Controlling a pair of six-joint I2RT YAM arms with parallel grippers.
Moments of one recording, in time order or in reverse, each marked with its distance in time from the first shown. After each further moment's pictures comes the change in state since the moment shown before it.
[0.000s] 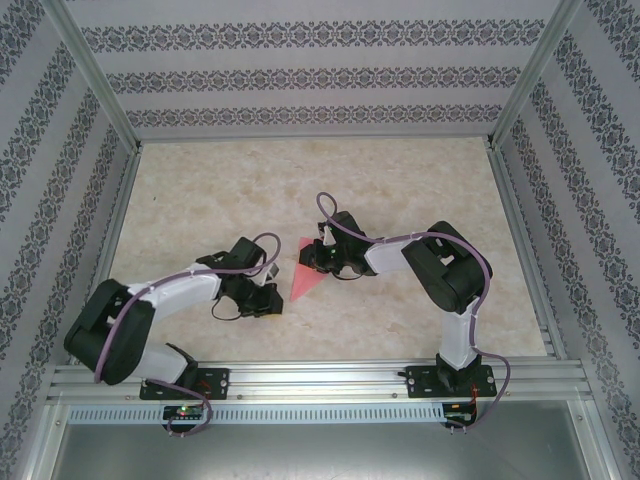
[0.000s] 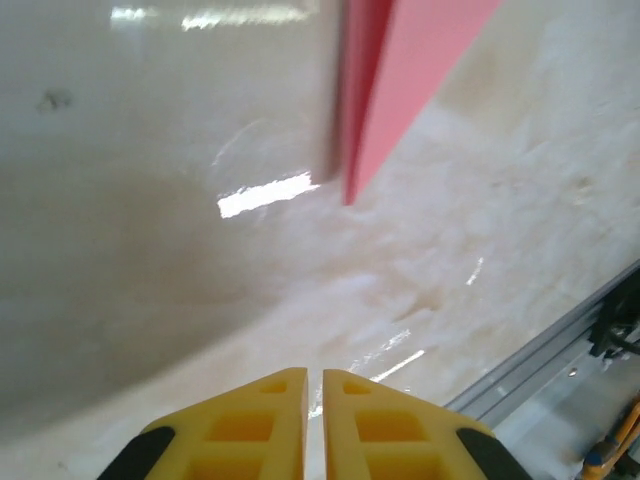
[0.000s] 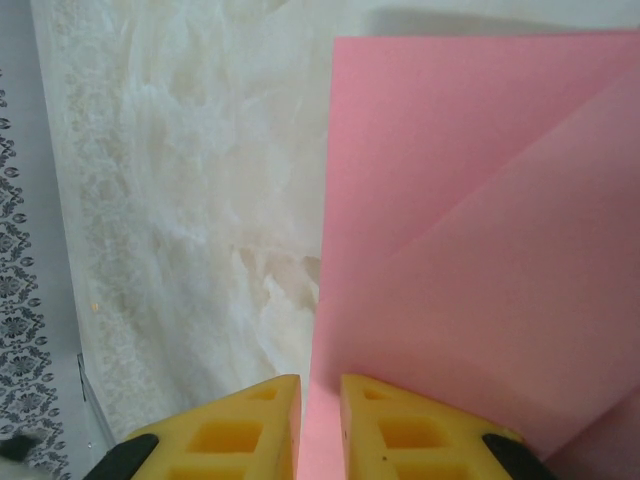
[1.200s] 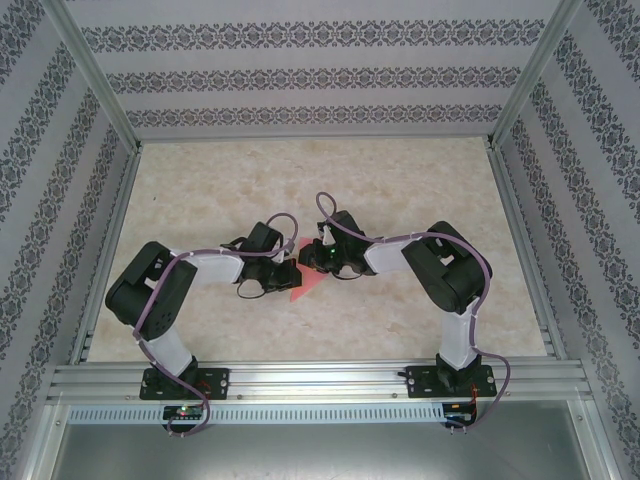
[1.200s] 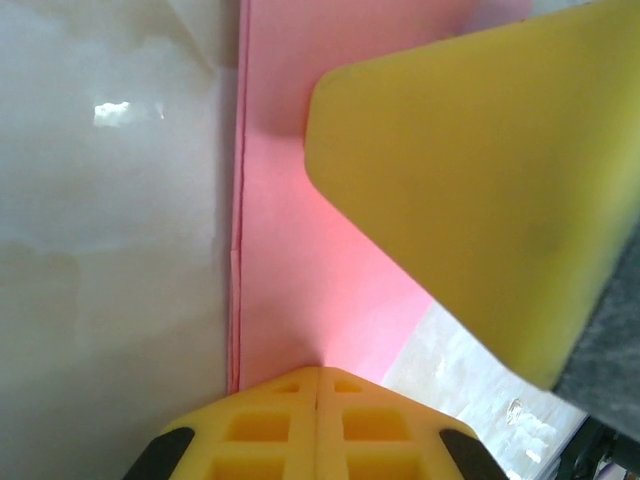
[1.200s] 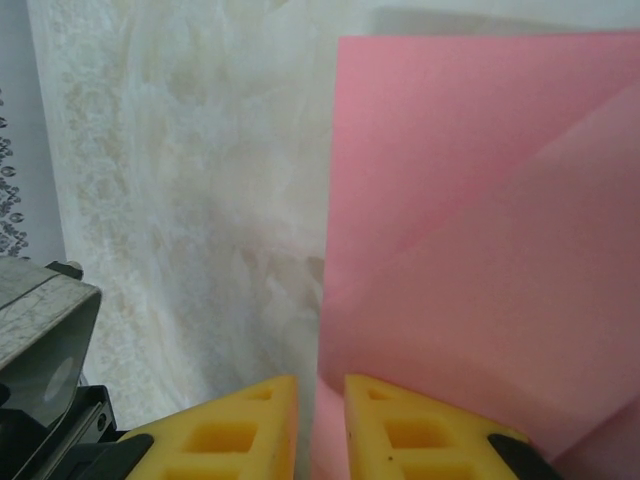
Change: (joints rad) left arm 0.002 0.328 0.102 0.406 -0.030 -0.086; right arm 0.004 -0.005 0.014 -0.022 0.002 0.000
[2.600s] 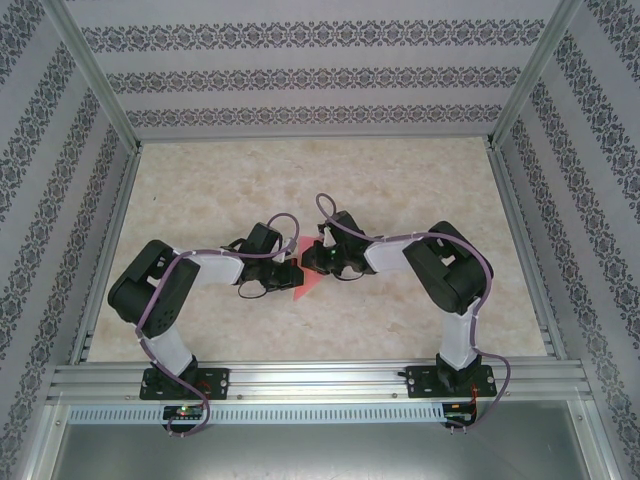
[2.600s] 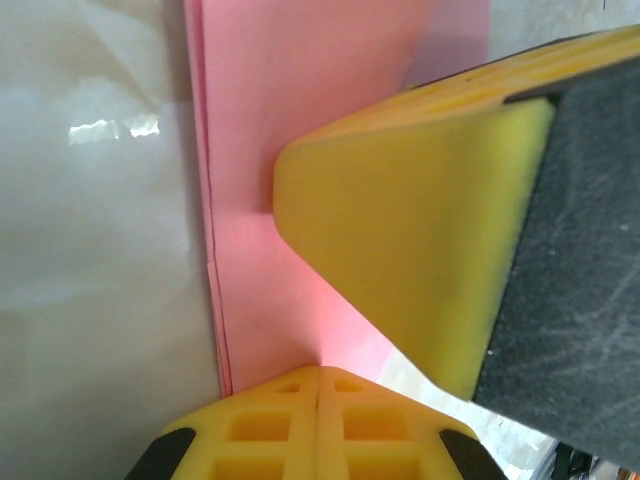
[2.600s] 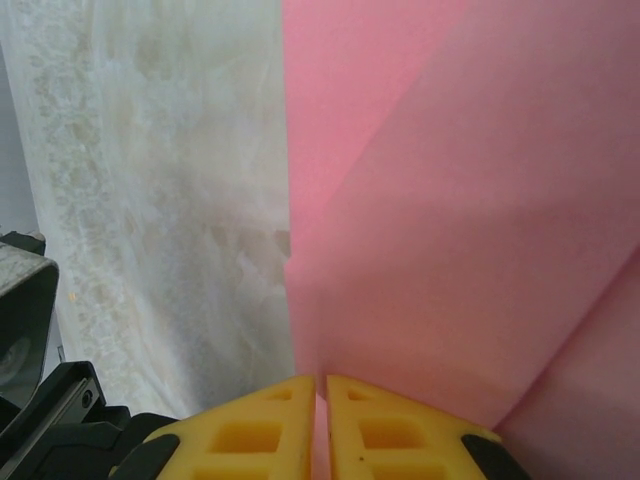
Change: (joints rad) left arm 0.006 0.032 -0.016 0.079 0.035 0.027; right arm -0.007 -0.003 0.011 -0.066 -0.006 -0.024
